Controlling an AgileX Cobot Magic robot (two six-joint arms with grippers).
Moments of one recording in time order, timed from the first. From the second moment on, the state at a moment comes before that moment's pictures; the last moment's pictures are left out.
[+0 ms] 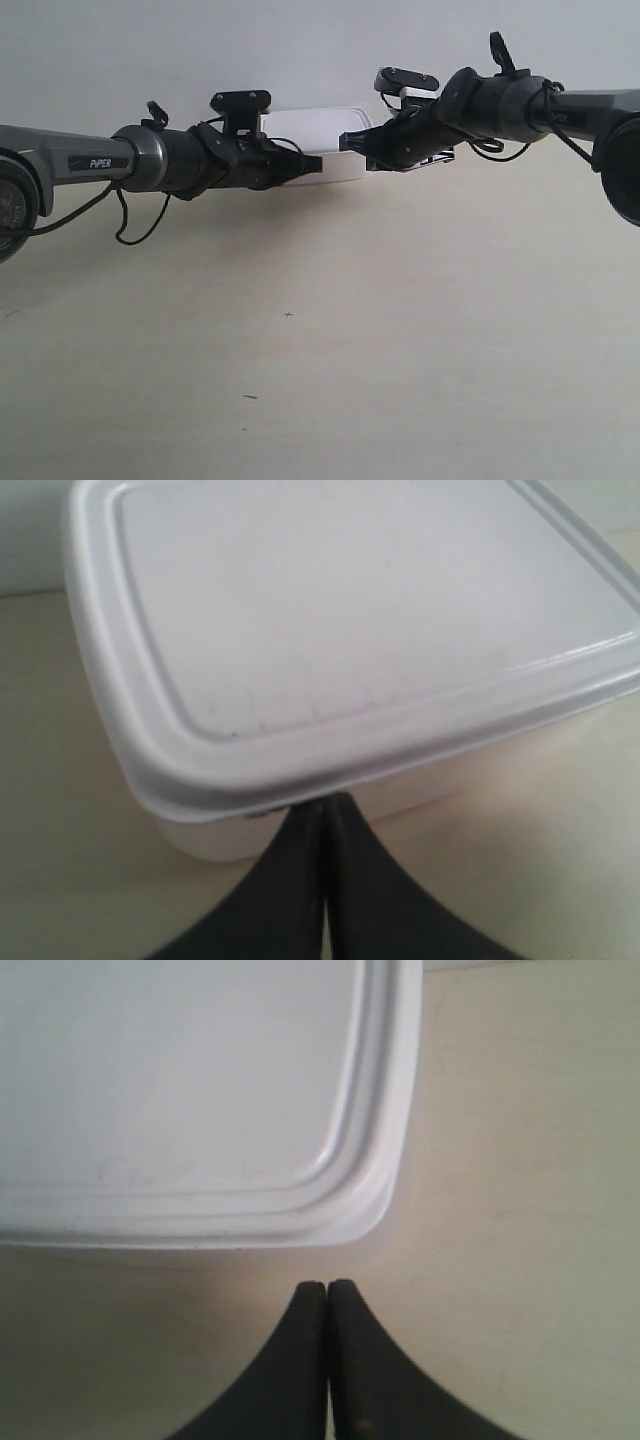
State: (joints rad) left arm -0.30 2.51 -1.86 -0.87 0.02 0.61; right arm 0.25 2.51 -2.00 0.52 0.44 -0.26
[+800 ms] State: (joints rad) left arm -0.29 2.51 -1.87 -0.85 0.14 0.65; right arm 0.25 2.51 -2.00 0.52 0.47 -0.26
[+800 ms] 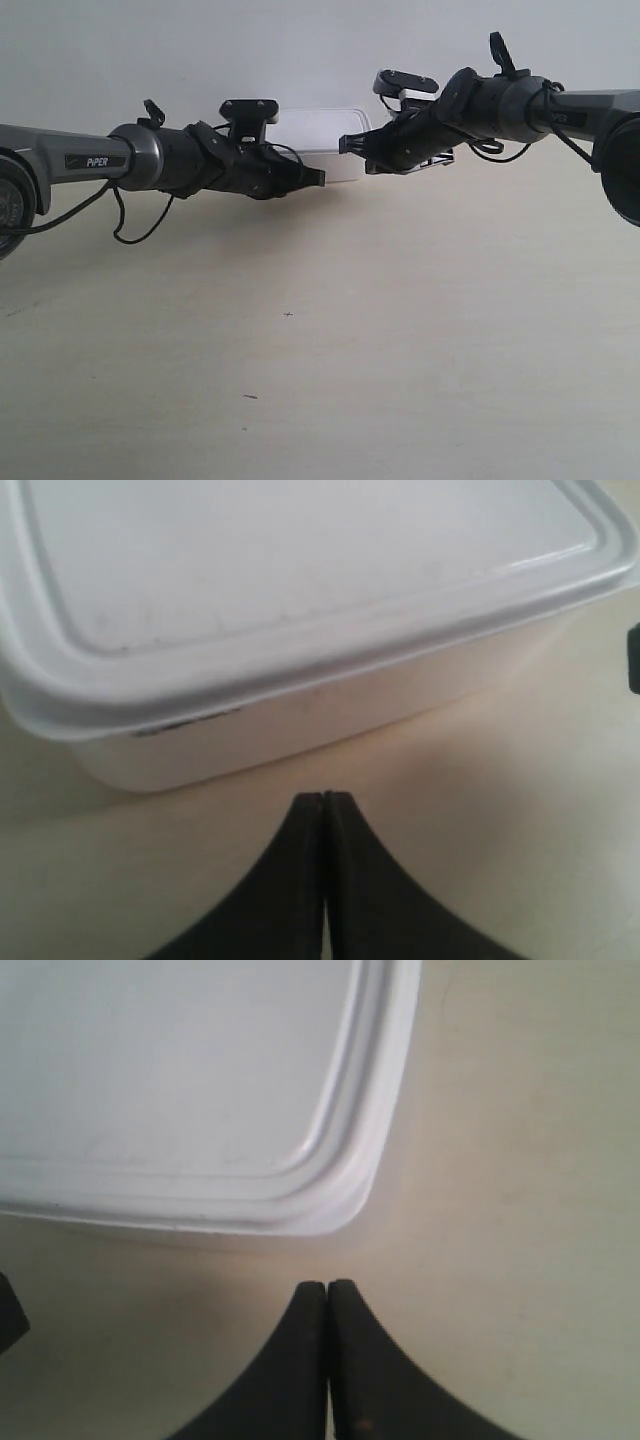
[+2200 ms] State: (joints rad) left arm -0.29 1.38 -0.71 -0.77 -0.26 0.54; right arm 0.25 1.65 -1.12 0.76 0.43 -0.55
